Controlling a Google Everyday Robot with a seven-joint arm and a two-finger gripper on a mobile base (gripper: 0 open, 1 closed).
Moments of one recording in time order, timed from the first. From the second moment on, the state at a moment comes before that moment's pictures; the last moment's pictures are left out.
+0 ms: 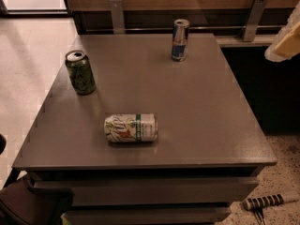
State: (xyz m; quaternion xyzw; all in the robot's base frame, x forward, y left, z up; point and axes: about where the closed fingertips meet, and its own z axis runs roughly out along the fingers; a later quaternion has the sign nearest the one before) arm 0.456 -0.207 1.120 -0.55 0.72 -0.20 0.39
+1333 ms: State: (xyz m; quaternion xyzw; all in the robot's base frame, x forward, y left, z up) arm 0.450 -0.103 1.042 -0.70 0.67 -0.11 0.22
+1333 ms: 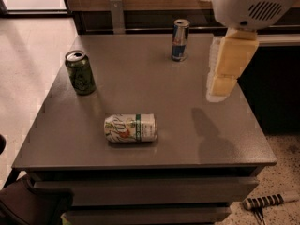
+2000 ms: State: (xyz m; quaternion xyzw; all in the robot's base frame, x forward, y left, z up) arm 0.451 -0.071 0.995 -0.72 0.68 -0.07 0.16
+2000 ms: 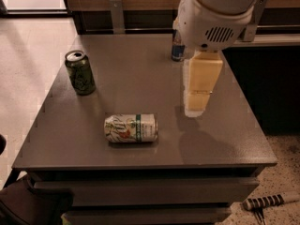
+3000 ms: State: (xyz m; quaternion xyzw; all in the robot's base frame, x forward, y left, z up) arm 0.439 -0.012 0.924 -0.70 0.70 0.01 0.11
